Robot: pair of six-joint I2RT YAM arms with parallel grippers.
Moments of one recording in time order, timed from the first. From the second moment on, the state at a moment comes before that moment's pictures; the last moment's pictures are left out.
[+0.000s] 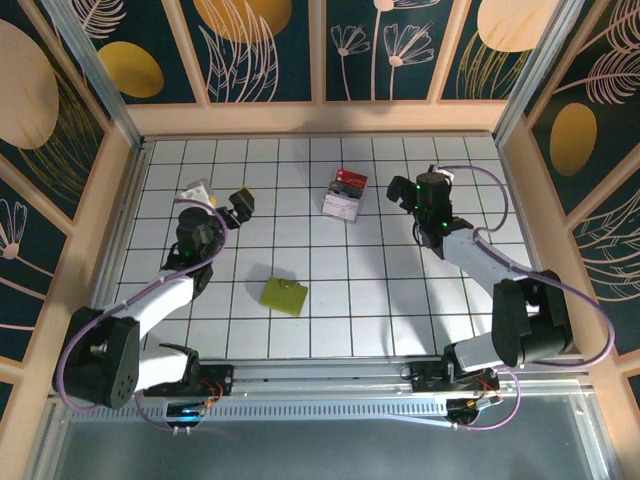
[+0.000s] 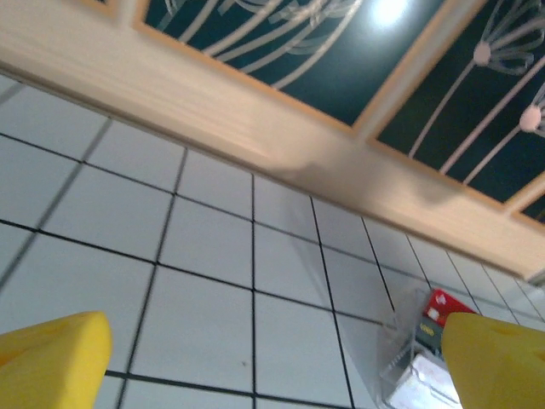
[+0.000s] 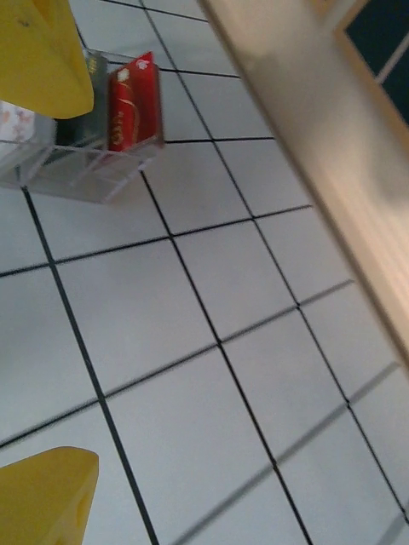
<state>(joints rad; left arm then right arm) -0.28 1.28 0.52 0.56 -0.09 -0.56 0.29 1.44 0.85 0.04 0.21 0.59</state>
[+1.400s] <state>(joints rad) -0.46 2.24 1.35 0.51 0.35 -0.74 0.33 1.93 1.12 0.12 -0.23 0.66</state>
